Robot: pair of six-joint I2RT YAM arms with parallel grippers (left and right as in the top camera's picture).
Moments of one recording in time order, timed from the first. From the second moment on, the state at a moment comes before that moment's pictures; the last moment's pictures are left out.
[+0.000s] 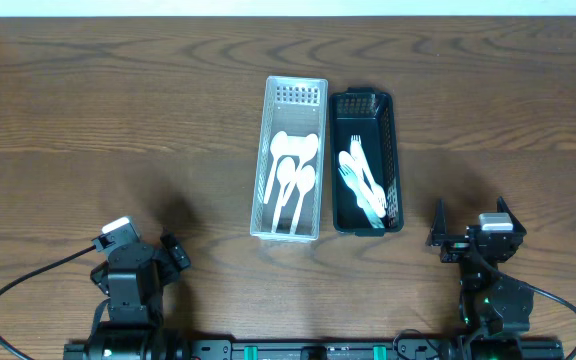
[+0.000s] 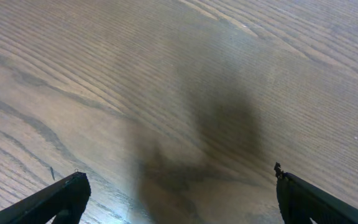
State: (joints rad) left arm -0.04 0.36 0.36 -0.76 -0.30 -0.38; right arm 0.03 0.01 0.01 -0.07 0.05 -0.08
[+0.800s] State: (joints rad) left arm -0.04 0.22 0.36 -0.85 -0.28 -0.38; right arm 0.03 0.01 0.01 -0.07 0.05 -0.08
